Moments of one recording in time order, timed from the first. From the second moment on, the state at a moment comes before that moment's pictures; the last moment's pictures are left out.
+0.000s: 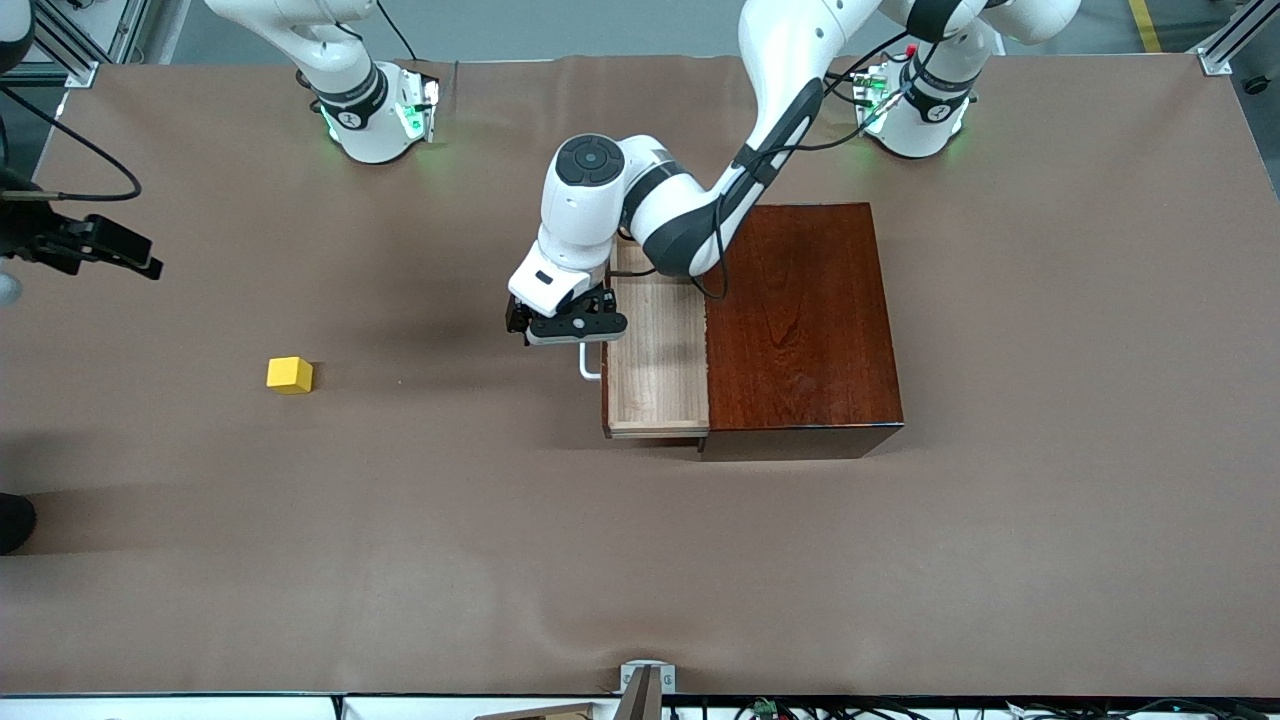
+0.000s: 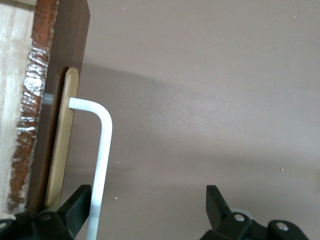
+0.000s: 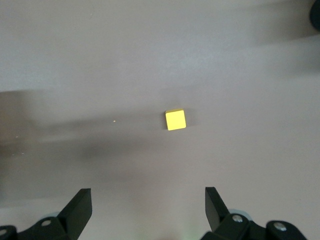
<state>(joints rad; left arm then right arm) -0.90 0.78 -0.04 -1.28 0.03 2.35 -1.13 -0.04 -0.02 -0.06 -1.64 0.02 1.56 -0.03</state>
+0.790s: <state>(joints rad) -0.87 0.64 -0.02 -1.24 0.10 2.13 -1.15 -0.09 0.03 -0.06 -1.94 0.02 1.97 -0.11</state>
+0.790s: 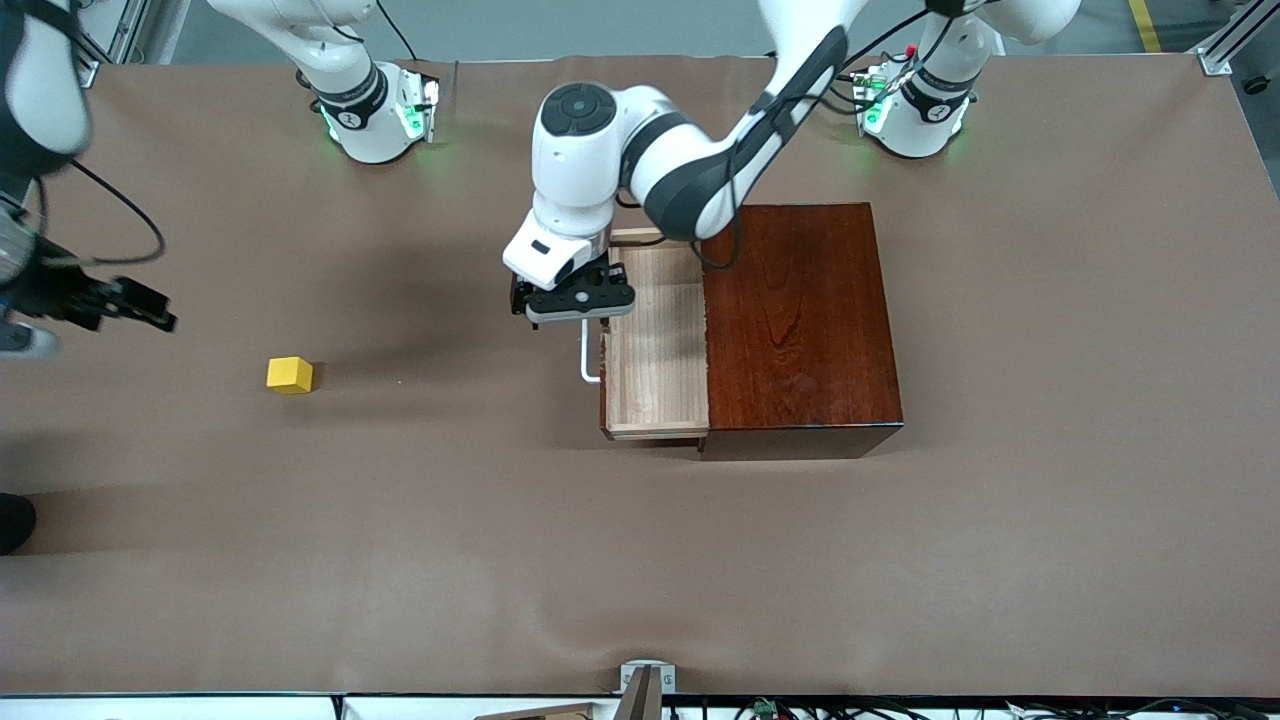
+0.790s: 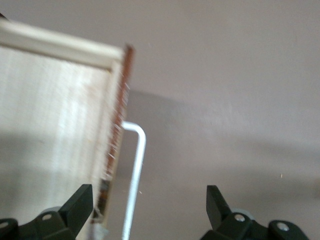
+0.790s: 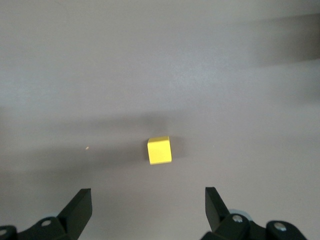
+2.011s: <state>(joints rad) -0.08 0.21 -0.02 -1.46 0.05 1.74 -0.41 -0.12 0.41 -0.05 -2.19 0.02 2.54 -0.14</state>
